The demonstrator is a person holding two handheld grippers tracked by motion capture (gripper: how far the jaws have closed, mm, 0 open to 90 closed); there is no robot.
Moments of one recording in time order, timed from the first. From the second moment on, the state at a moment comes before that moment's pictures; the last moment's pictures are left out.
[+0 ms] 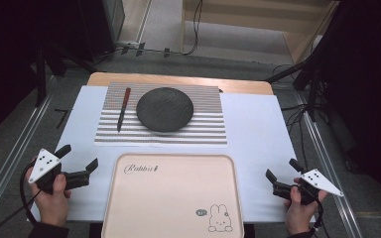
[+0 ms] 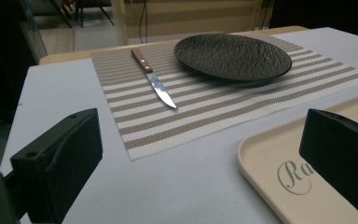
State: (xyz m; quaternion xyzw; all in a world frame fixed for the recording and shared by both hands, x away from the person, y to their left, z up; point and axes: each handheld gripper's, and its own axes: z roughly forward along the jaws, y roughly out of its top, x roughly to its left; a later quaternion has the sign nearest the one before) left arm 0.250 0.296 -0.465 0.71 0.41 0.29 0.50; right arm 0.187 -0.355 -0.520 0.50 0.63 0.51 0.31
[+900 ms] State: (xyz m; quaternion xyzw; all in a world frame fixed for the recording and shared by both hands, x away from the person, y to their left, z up) left arm 0.300 0.268 -0.422 0.72 0.40 0.28 0.49; right arm 0.187 -0.356 -0.521 0.50 0.63 0.51 0.31
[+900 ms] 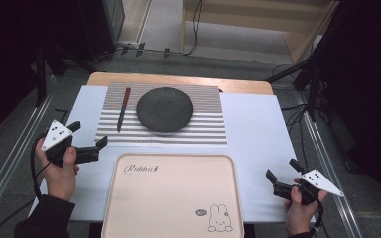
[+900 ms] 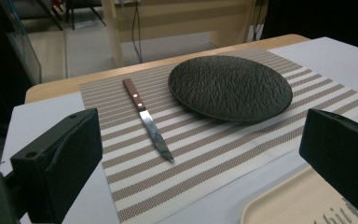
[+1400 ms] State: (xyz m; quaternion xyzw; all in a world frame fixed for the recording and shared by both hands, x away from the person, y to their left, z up) left arm 0.334 0.256 -0.414 0.73 0.41 0.28 0.48; right arm 0.187 -0.356 -0.521 0.50 0.63 0.51 0.31
